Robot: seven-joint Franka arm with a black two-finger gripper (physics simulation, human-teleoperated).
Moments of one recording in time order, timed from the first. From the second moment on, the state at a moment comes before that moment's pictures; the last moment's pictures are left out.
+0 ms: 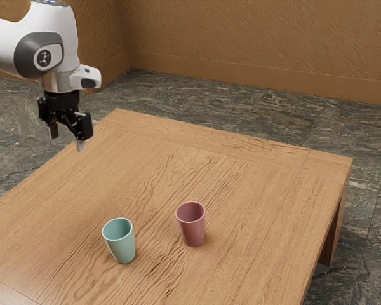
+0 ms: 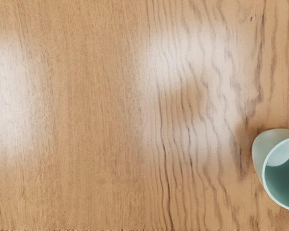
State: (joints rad) arm -0.01 -0.13 0.09 -1.93 0.16 1.68 0.09
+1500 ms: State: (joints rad) arm -0.04 0.07 0.04 -2.29 0.02 2.13 0.03
